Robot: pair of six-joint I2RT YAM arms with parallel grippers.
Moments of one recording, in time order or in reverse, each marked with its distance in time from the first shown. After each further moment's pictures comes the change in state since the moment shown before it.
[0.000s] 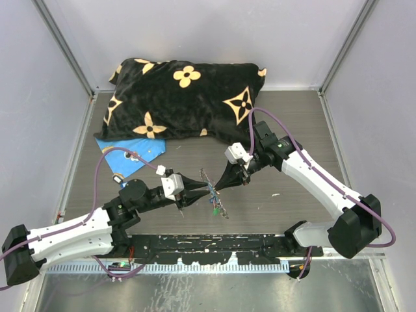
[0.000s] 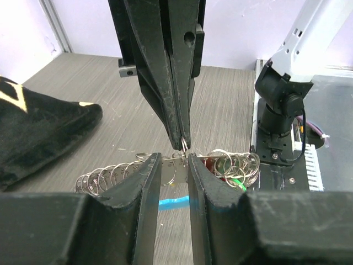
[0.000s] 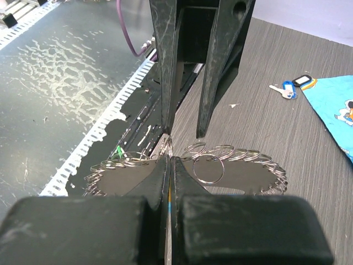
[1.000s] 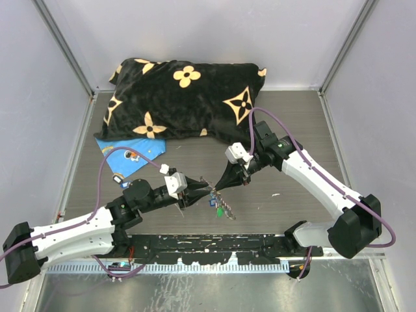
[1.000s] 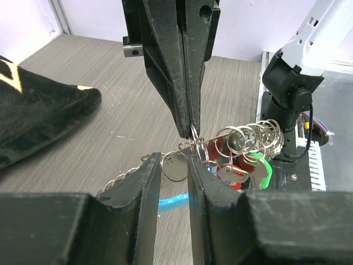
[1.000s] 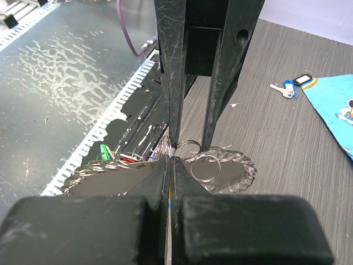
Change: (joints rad) left arm 0.000 0.040 -0.015 0.007 -0.026 -0.033; right arm -0.005 0.000 0.000 -0.005 -0.001 0.000
